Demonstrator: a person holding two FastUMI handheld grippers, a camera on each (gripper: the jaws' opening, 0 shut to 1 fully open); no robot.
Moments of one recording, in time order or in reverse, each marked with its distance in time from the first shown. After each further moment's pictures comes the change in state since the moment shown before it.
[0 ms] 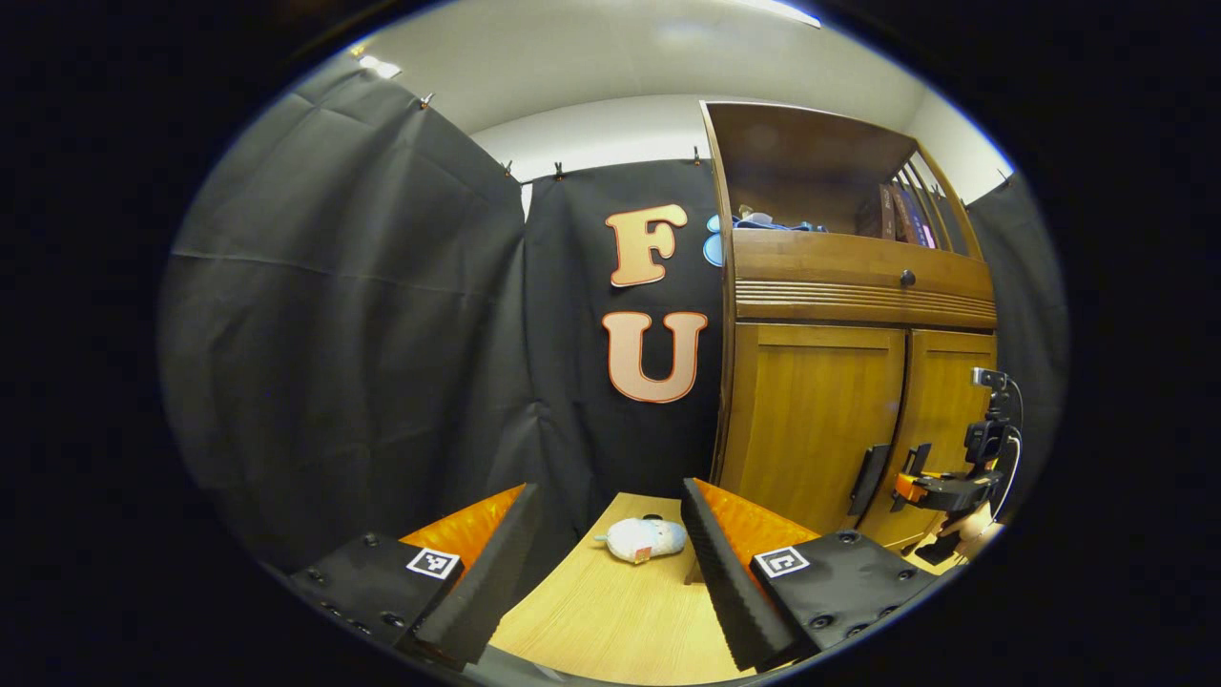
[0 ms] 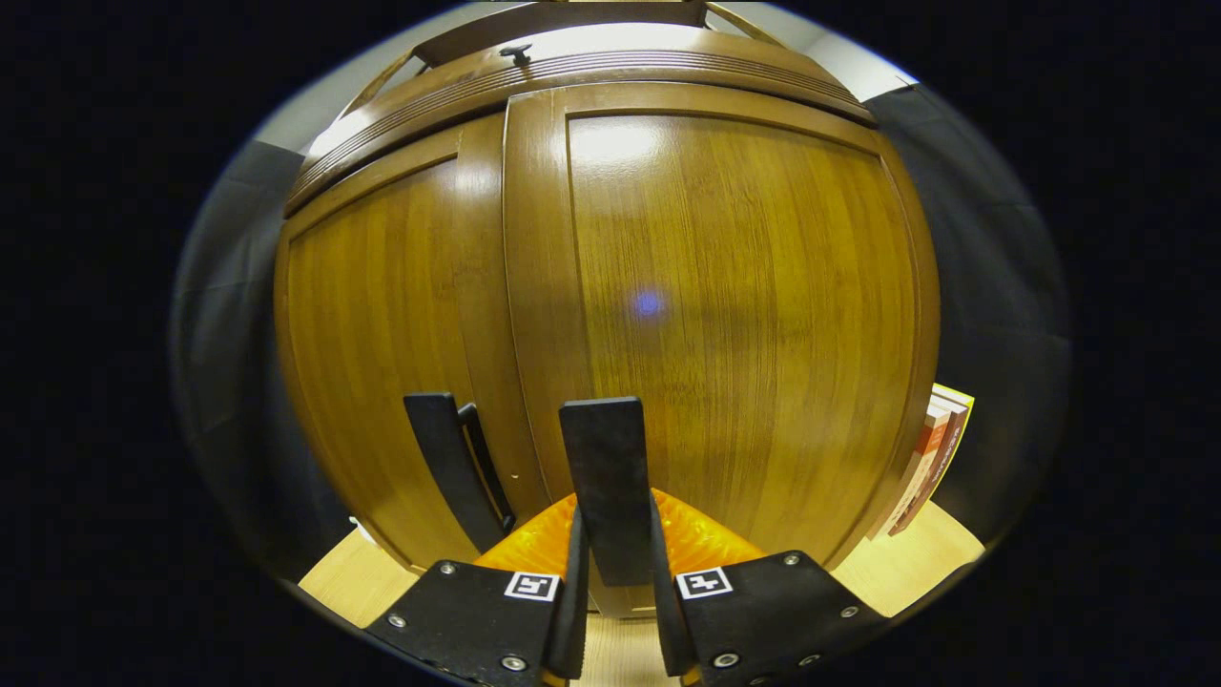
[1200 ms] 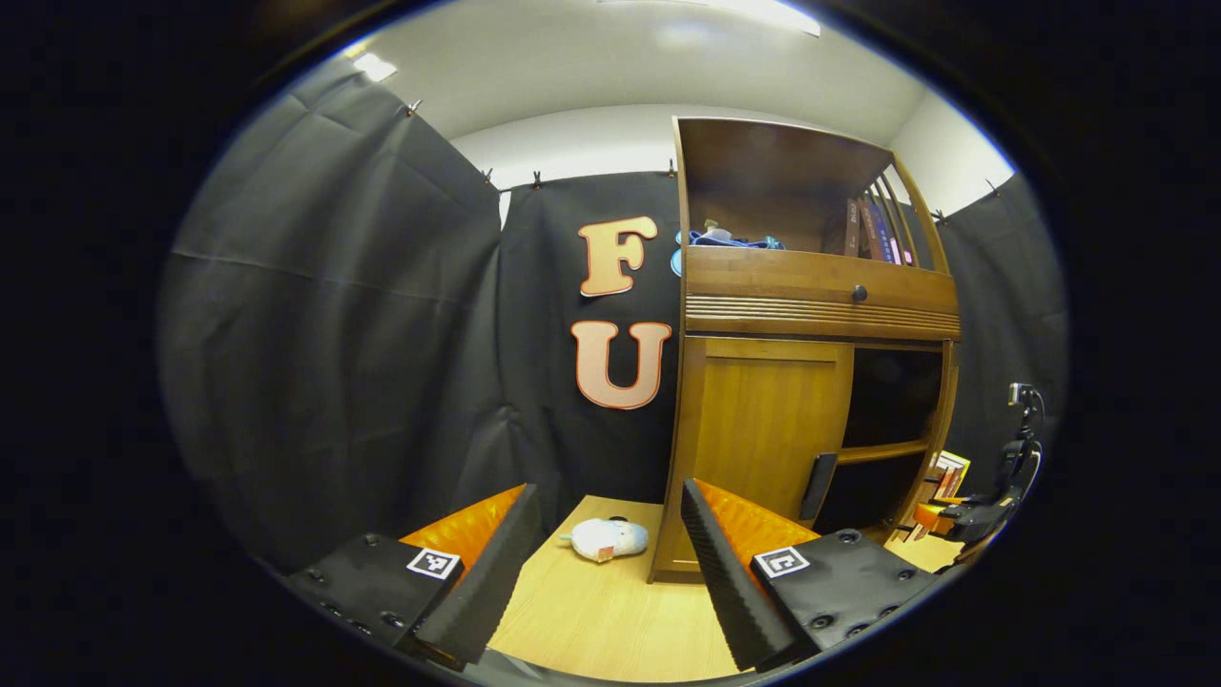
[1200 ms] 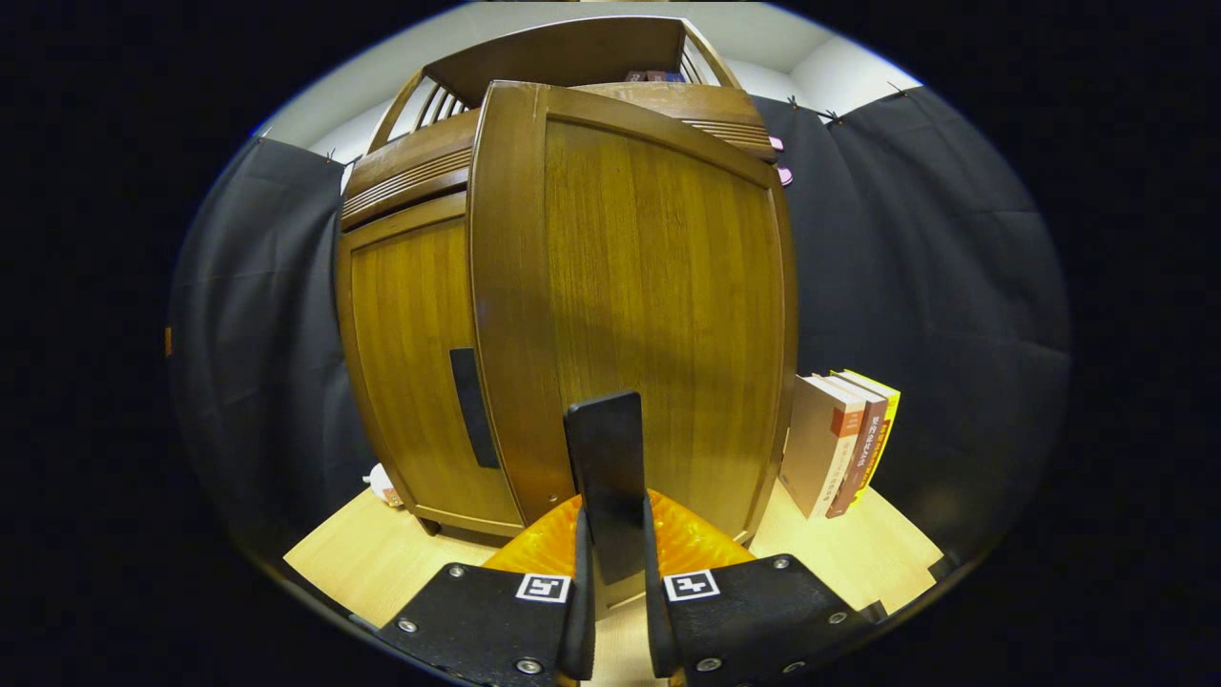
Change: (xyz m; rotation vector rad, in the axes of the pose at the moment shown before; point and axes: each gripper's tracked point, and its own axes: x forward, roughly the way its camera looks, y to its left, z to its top) left arm -0.034 -0.045 0.008 -0.018 -0.019 -0.092; right arm -0.125 -0.055 -0.017 -0.028 0.020 -0.008
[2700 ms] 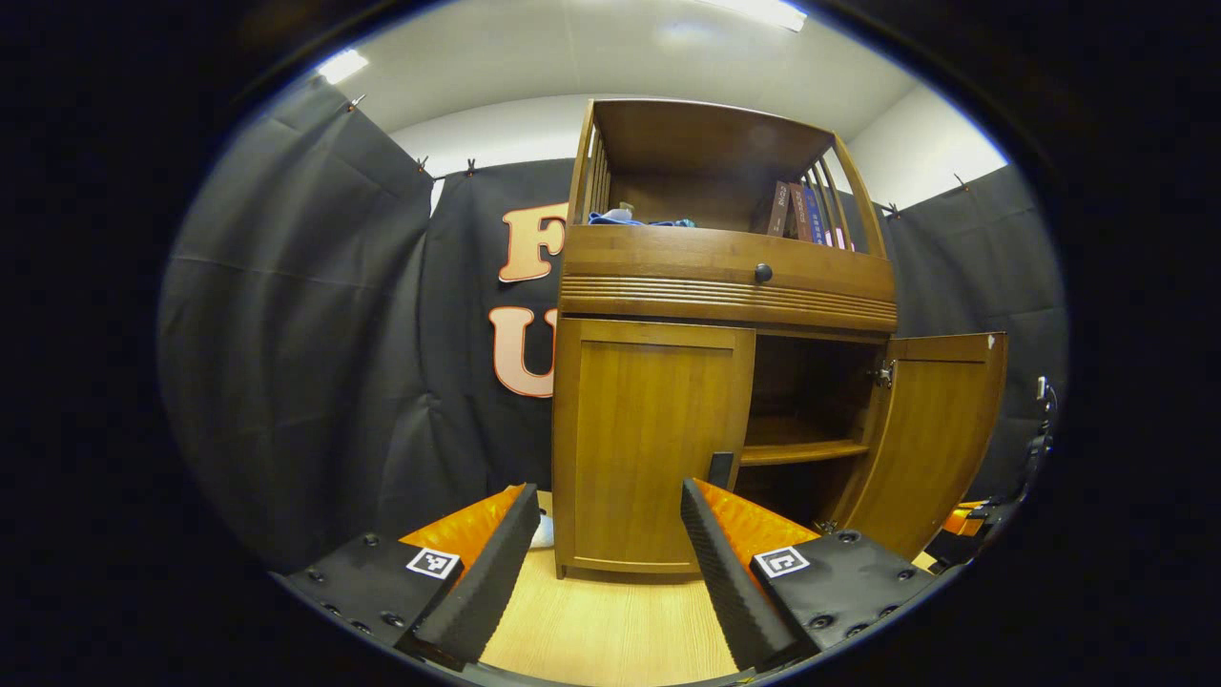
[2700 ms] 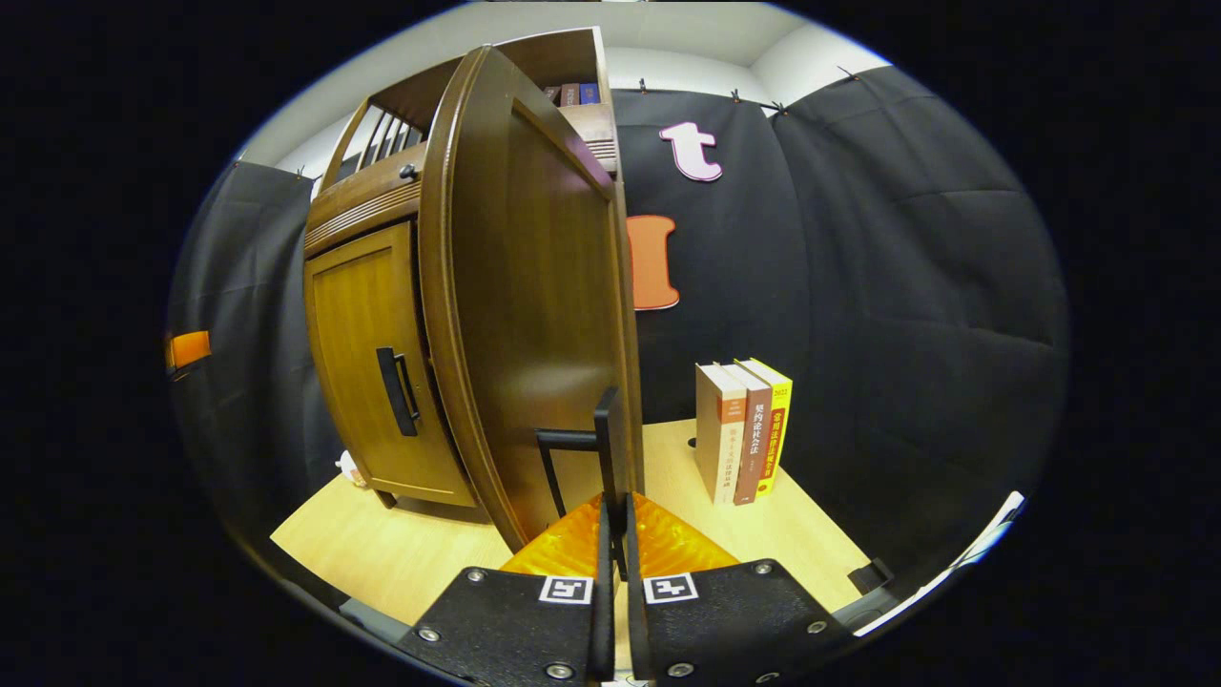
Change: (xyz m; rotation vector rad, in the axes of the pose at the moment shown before) left arm 0.009 -0.139 -0.015 0.002 0.036 -0.152; right arm -0.081 -0.157 0.011 0.025 0.025 -0.077
